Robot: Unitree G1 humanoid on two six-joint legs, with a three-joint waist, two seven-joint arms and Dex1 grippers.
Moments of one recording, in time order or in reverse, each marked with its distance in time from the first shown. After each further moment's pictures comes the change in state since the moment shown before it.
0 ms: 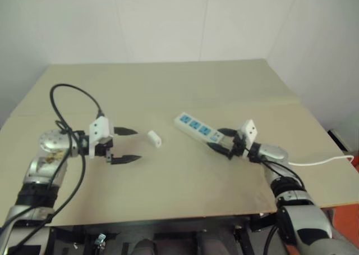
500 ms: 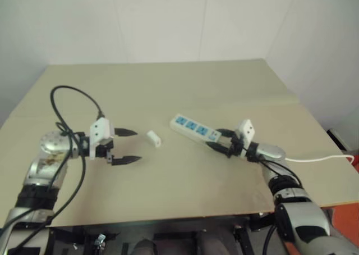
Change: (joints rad) left arm 0.016 0.000 0.000 -0.015 0.000 0.004 0.022; right arm -0.028 0.011 0.001 0.048 -0.021 -0.030 0.006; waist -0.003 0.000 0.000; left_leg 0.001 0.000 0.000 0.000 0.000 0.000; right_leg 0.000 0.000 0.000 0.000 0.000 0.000
